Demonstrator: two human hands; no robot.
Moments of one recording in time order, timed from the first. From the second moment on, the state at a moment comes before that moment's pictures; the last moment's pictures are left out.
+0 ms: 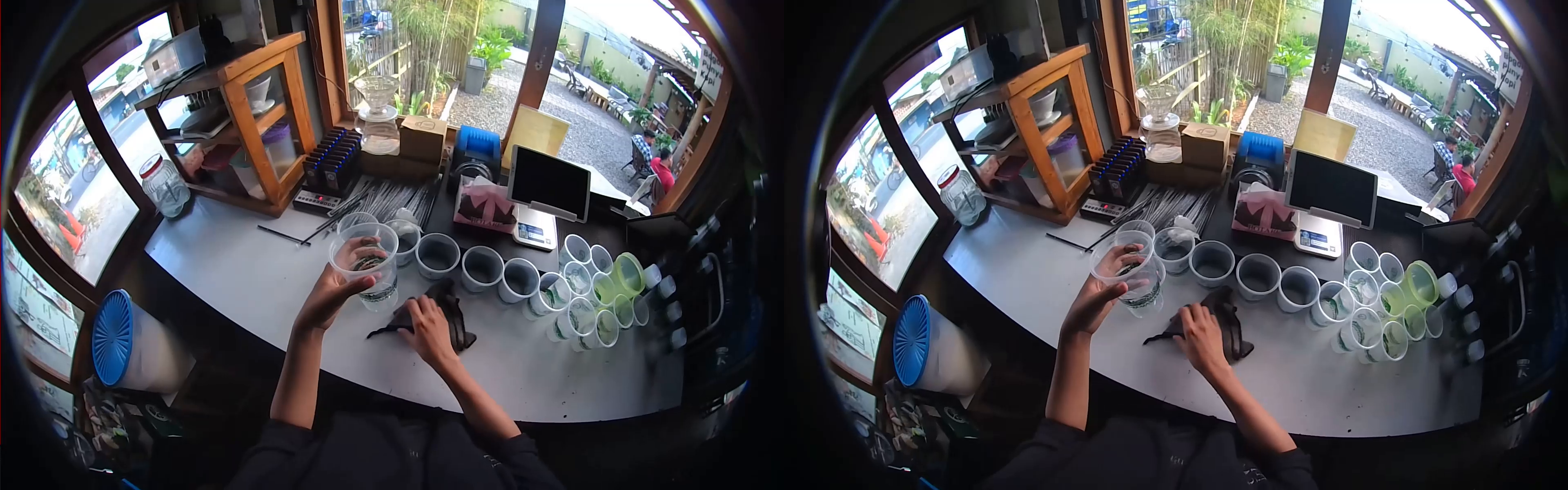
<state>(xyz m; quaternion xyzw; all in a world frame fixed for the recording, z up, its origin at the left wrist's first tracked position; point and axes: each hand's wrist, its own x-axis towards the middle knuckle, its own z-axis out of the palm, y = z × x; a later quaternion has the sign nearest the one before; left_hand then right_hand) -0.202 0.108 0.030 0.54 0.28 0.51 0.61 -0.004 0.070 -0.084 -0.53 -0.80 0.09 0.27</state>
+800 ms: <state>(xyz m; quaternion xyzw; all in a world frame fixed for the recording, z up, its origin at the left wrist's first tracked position) -0.173 0.085 -0.021 0.69 0.18 0.44 0.54 -0.009 0.033 0.010 -0.34 -0.79 -0.03 0.52</state>
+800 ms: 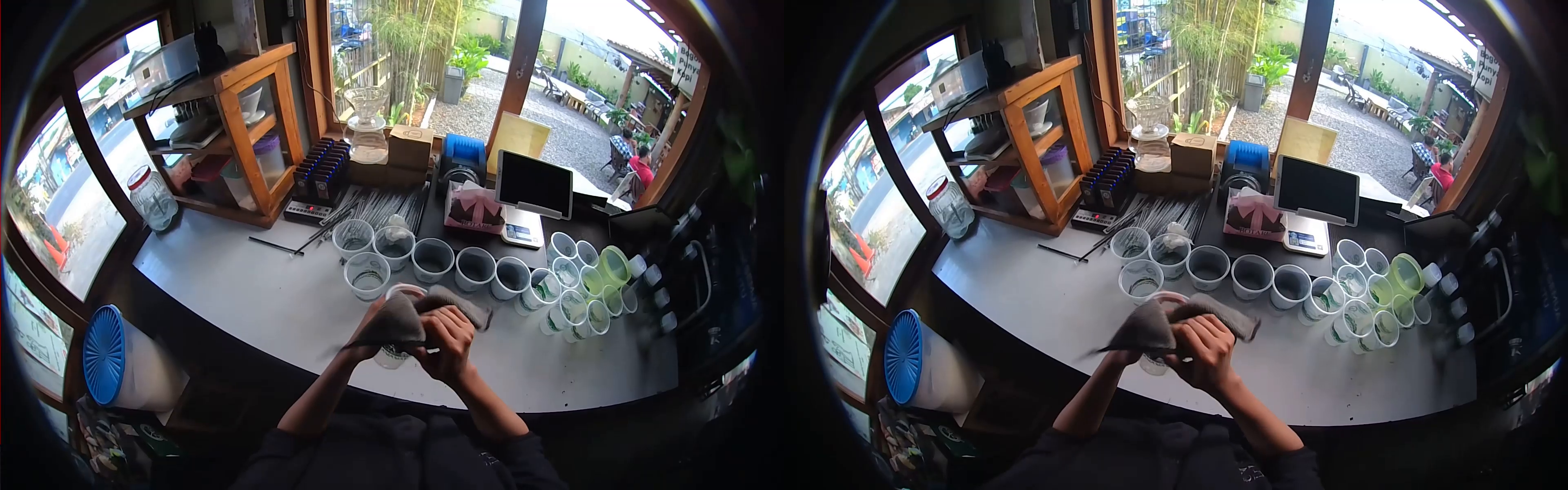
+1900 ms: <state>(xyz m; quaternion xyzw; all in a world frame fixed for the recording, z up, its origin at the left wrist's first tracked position) -0.170 0.048 -0.039 0.36 0.10 0.34 0.86 0.012 0.009 -0.004 -0.35 -0.56 0.31 0.68</state>
